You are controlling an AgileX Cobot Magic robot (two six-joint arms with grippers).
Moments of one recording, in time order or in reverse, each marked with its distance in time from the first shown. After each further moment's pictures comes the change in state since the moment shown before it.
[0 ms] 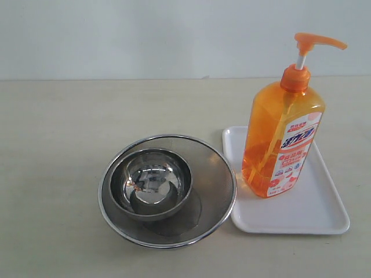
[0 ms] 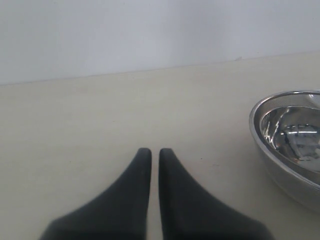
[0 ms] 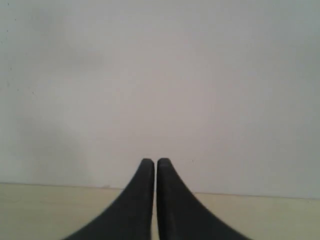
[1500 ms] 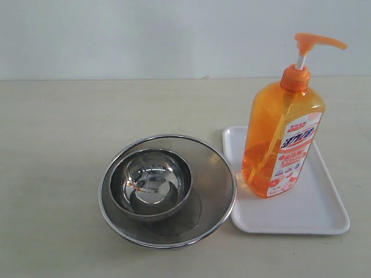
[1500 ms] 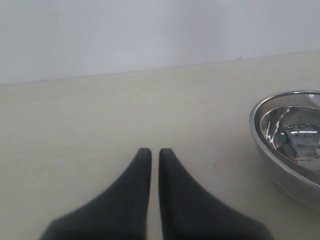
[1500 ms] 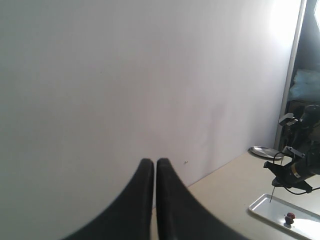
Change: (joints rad) left arm 0.000 0.000 0.000 0.002 0.000 0.000; right arm 0.000 0.012 -0.123 -0.169 0.949 -0.061
